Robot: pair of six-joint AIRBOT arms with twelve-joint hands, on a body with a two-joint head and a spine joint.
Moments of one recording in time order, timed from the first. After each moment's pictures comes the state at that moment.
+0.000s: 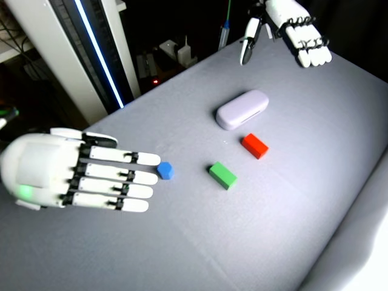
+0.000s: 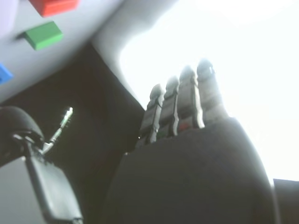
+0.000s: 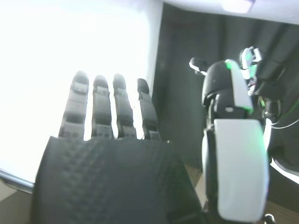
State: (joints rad) left arm 1.04 -0.75 0.97 -0.20 -0.89 0.93; right arm -1.06 -0.82 1.09 0.01 1.15 -0.49
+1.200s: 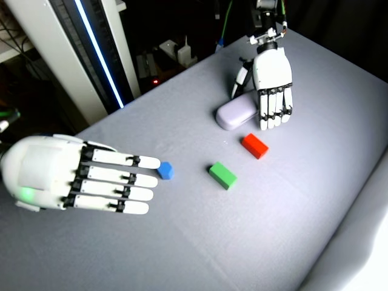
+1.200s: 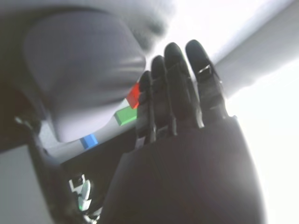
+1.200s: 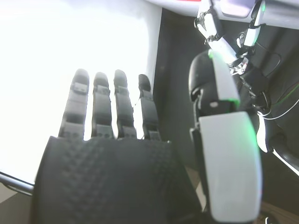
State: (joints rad) left arm 0.86 -0.99 1.16 -0.17 -0.41 1.11; right arm -1.06 -0.82 1.10 0.01 1.15 -0.49
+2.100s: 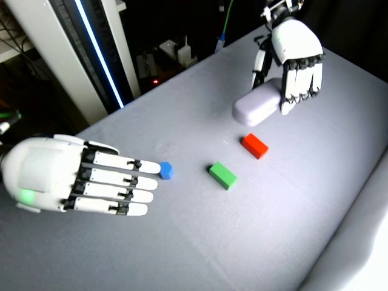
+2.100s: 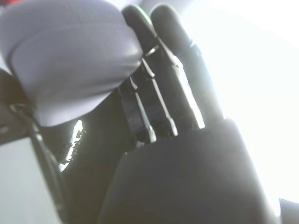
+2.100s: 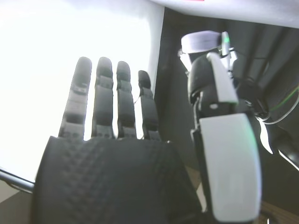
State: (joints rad) left arm 0.60 -1.05 1.22 -0.10 -0.50 1.04; right arm -1.05 -0.83 1.11 0.01 1.14 -0.49
